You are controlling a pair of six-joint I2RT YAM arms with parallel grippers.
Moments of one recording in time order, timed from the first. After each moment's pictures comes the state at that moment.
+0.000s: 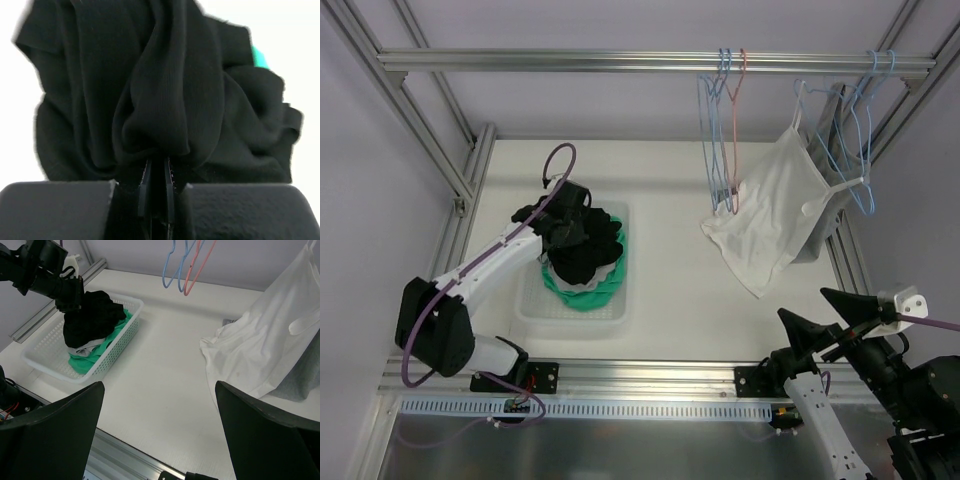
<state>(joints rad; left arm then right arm) -0.50 1.34 1.06 -0.65 -0.34 -0.61 0.22 0.25 1.33 -1.14 -0.25 0.11</state>
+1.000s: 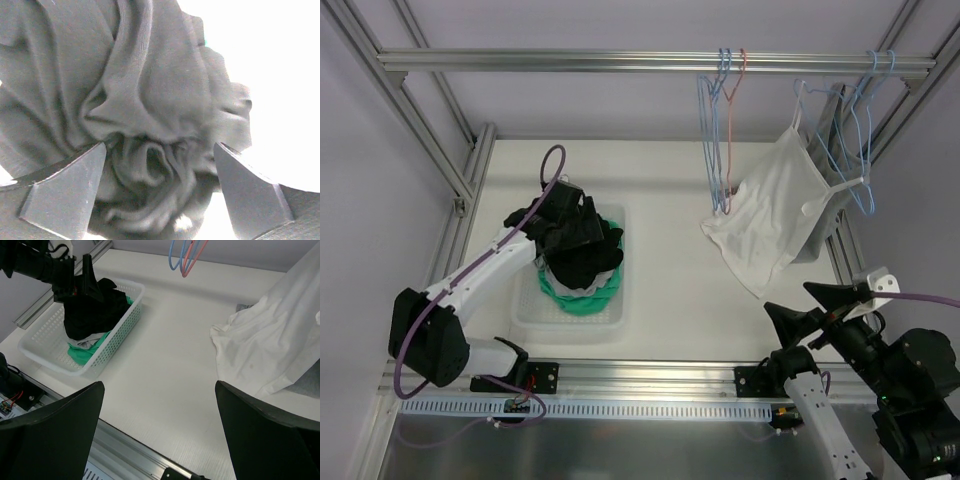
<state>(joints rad) -0.48 1.36 1.03 -0.63 -0.19 -0.68 0.22 0.26 1.22 -1.09 -0.30 0.11</state>
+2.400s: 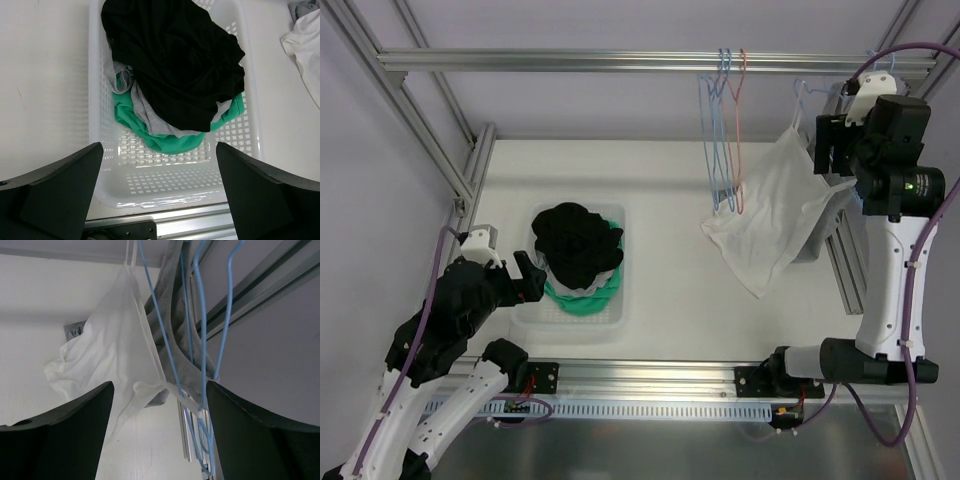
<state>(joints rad) -0.48 0.41 0.91 -1.01 -0.24 -0.44 -0.01 1.34 1.94 -1.06 0.16 -0.20</state>
